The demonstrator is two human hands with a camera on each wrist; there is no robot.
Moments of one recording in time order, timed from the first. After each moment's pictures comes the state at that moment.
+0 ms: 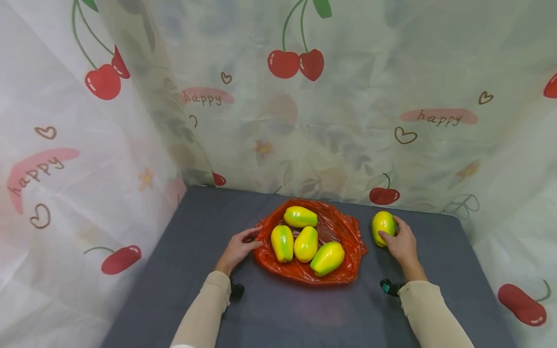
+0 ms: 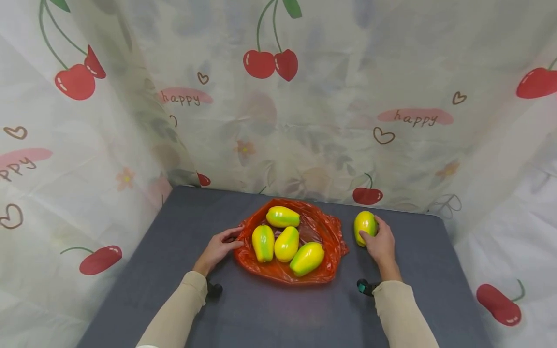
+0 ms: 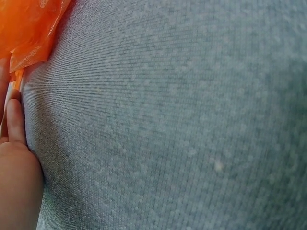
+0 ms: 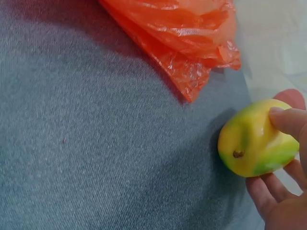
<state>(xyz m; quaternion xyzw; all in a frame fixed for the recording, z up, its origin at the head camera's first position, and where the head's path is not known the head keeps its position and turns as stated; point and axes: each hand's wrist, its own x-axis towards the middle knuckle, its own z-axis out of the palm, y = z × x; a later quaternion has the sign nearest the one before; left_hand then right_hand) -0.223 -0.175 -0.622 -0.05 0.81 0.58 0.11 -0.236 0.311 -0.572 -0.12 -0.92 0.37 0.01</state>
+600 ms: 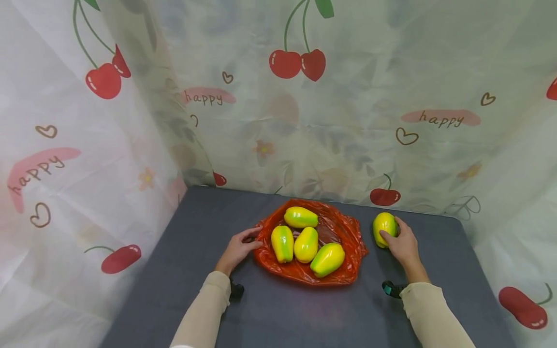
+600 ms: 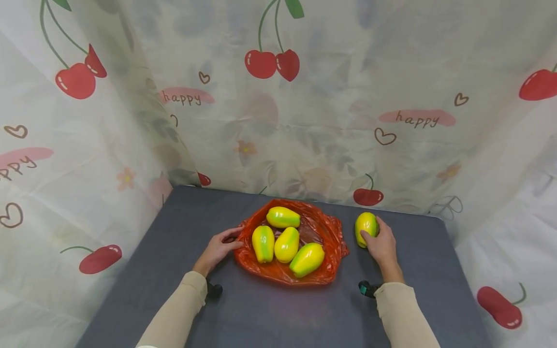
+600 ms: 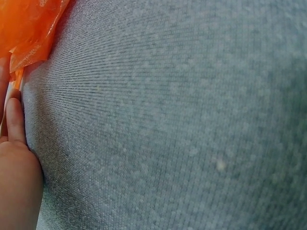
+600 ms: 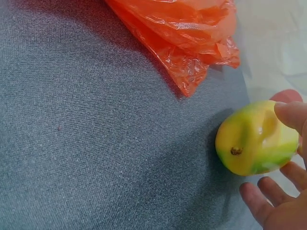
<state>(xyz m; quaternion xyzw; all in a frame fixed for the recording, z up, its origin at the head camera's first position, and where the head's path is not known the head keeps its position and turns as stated) -0.222 -0.173 -0.618 -0.05 0.81 0.58 0.11 -0.236 0.315 -0.571 -0.13 -0.92 0.36 -0.02</state>
